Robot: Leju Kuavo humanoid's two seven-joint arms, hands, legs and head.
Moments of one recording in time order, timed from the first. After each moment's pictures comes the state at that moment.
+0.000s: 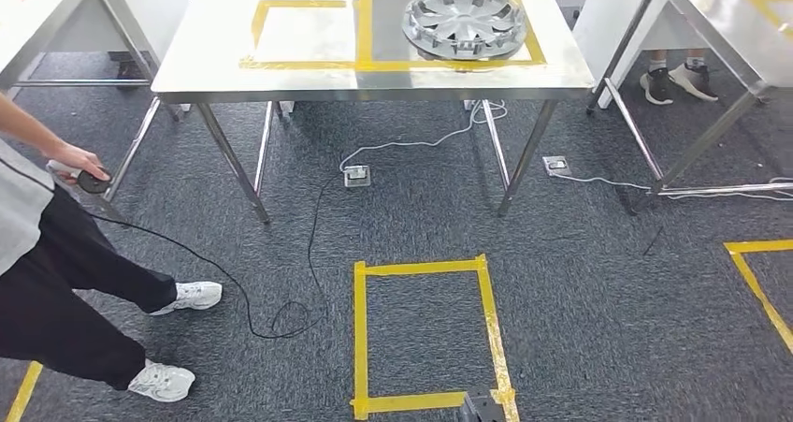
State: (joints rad) left arm -0.17 -0.12 1.35 -0.09 -1.57 0.11 -0.15; right arm -0.12 -0.03 0.99 -0.22 -0.89 -0.33 -0.24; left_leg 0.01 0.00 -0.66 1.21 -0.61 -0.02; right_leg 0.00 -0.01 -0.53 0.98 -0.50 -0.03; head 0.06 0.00
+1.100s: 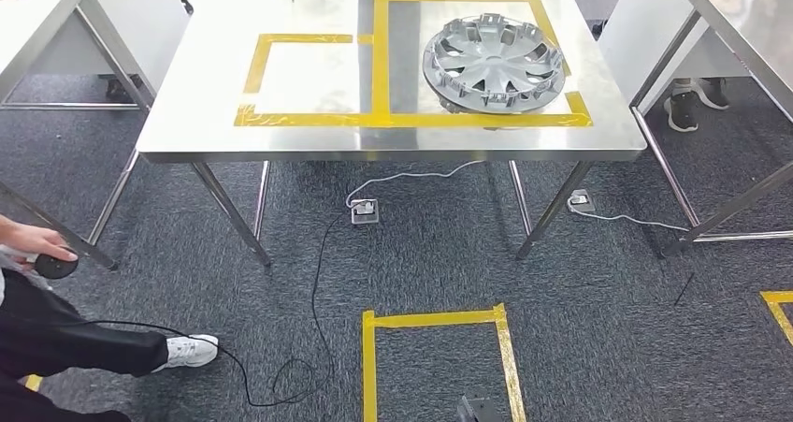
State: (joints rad) left arm -0.17 -0.11 1.35 -0.09 -1.57 0.11 -0.15; right arm -0.11 -0.03 0.99 -0.22 -0.90 -0.33 -0.24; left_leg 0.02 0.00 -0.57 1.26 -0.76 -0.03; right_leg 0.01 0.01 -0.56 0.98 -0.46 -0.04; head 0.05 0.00
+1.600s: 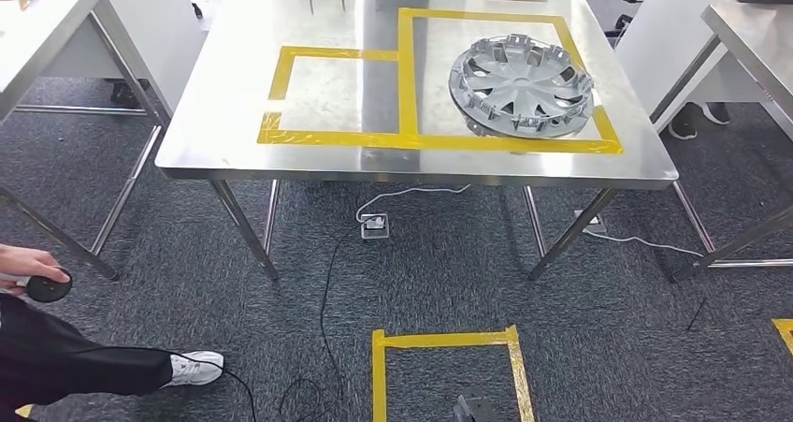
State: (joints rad) left arm -0.17 -0.11 1.35 -0.09 -1.57 0.11 -0.18; right arm -0.12 -0.03 0.99 -0.22 -0.90 -0.33 -0.24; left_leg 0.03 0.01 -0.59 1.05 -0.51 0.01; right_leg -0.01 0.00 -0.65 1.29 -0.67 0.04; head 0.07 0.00
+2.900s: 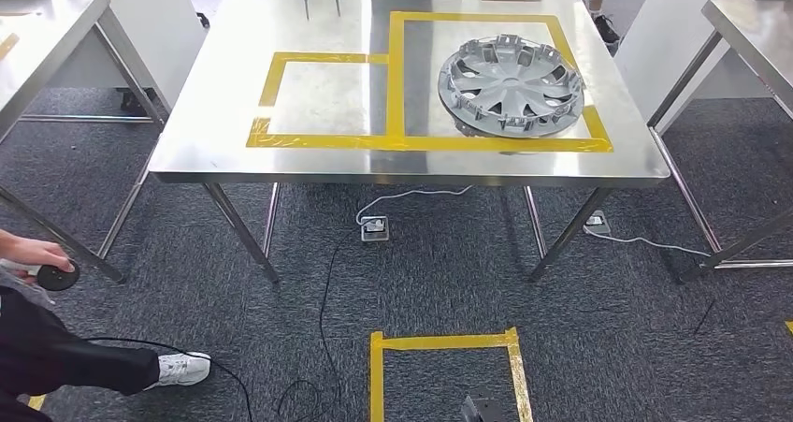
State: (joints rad) left arm -0.17 -0.10 1.37 -0.08 -1.57 0.13 -0.18; right arm -0.12 -0.05 0.99 -0.22 -0.91 -0.31 -0.19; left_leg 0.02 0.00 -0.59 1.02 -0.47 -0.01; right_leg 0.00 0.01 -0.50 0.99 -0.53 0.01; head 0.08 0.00
